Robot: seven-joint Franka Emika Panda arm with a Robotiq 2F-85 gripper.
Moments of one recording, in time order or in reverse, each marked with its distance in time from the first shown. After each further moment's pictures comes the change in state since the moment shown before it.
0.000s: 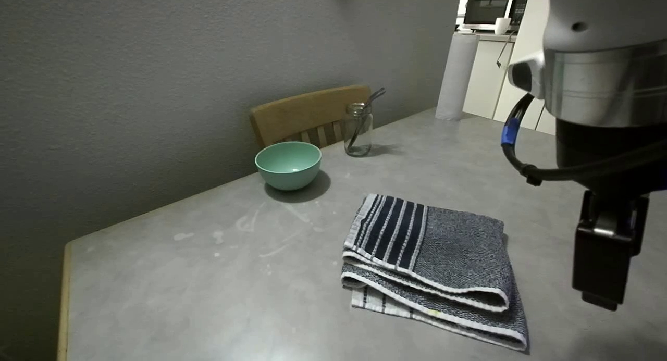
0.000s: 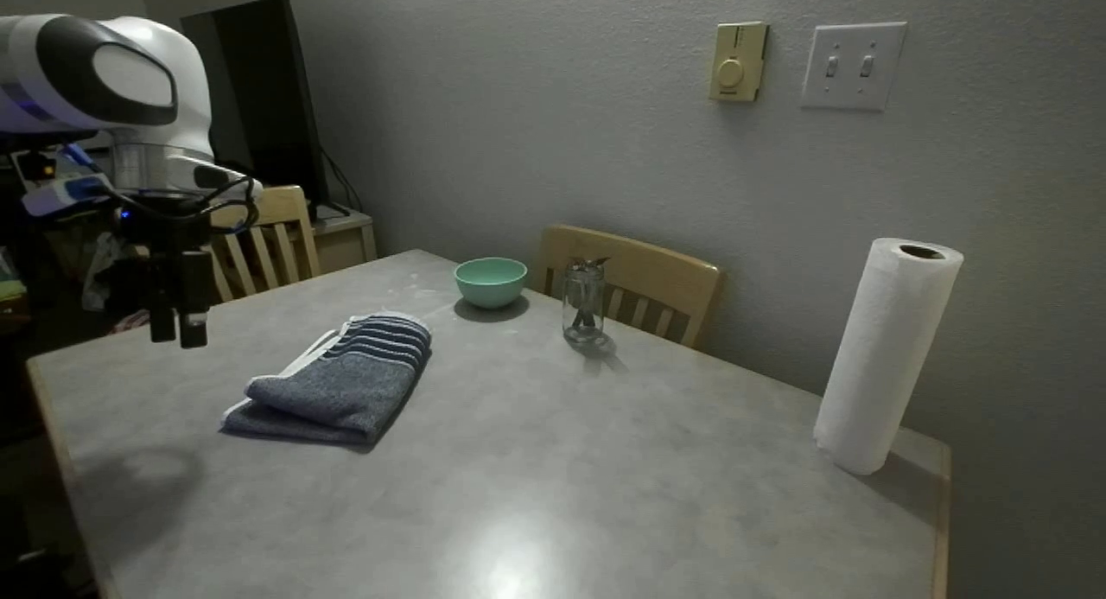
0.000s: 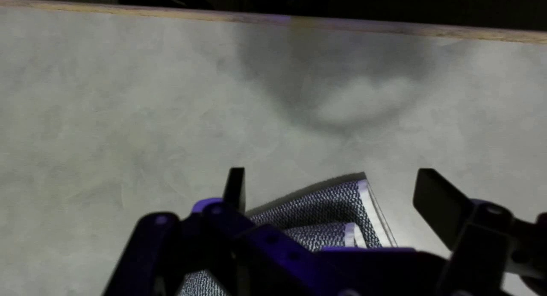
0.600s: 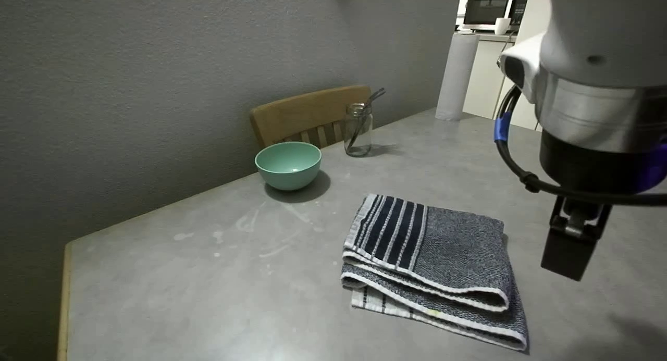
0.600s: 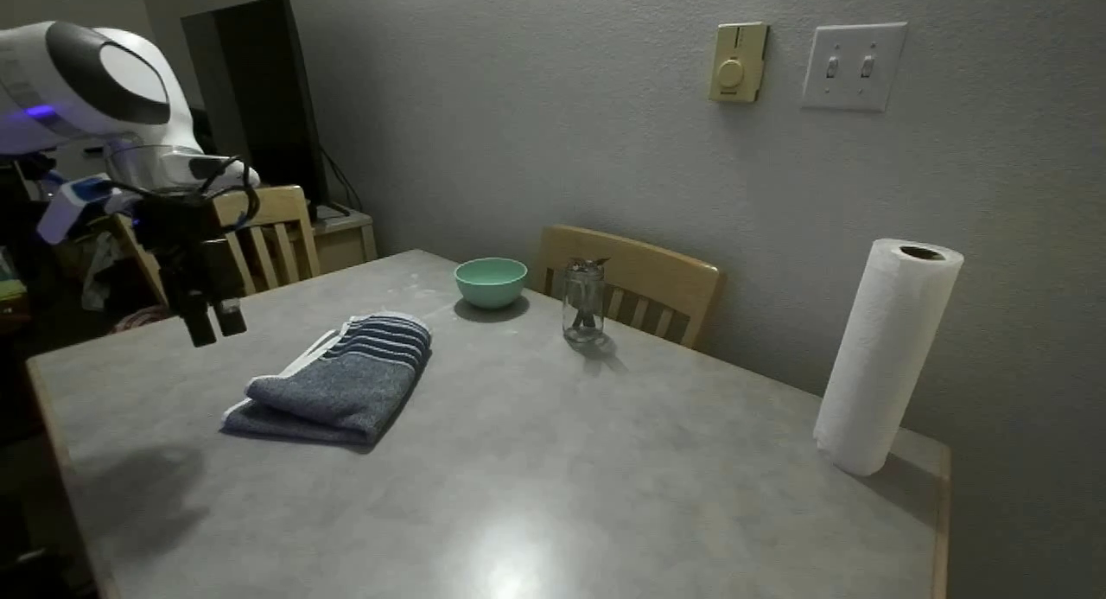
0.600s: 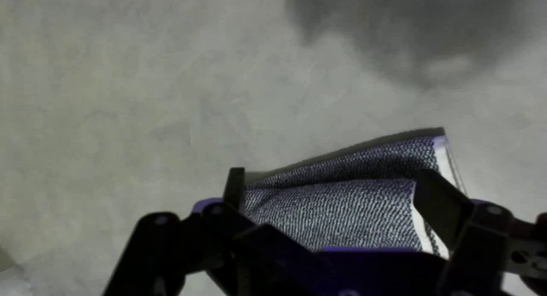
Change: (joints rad) arm 0.034 0.027 0.000 0.007 -0.317 0.018 0.213
